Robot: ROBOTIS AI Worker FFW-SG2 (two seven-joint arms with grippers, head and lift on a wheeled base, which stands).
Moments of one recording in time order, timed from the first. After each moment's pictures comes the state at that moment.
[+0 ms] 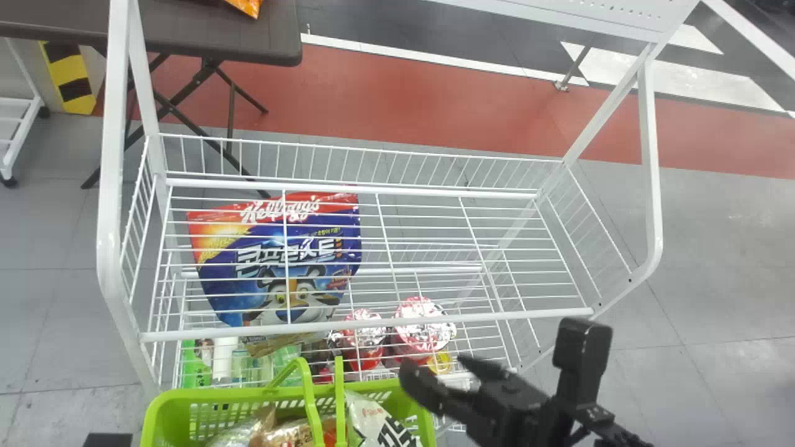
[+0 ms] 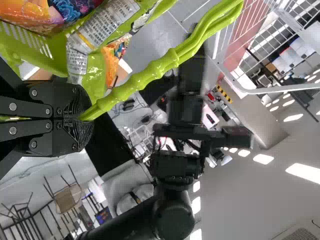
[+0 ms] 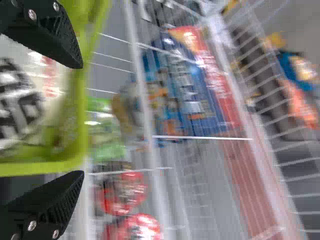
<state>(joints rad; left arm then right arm) 0.70 0.16 -0.20 -2.27 0.14 0.89 -1.19 0.78 -0.09 -0.22 -2.43 -0.42 0.74 0.22</state>
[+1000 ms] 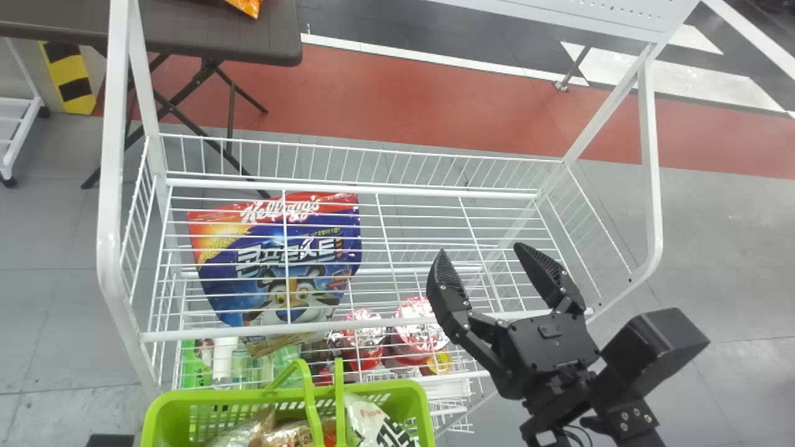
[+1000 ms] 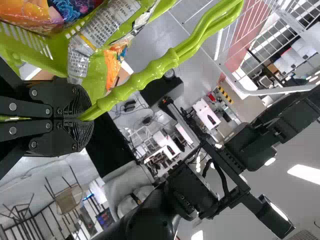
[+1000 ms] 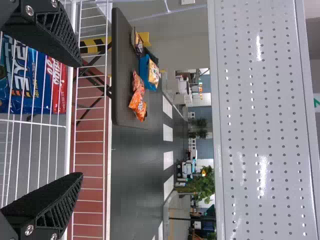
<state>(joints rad) 0.70 0.16 -0.20 -2.26 0.14 0.88 -1.19 0.86 -0.11 -0.07 -2.45 -0.16 0.10 0.09</state>
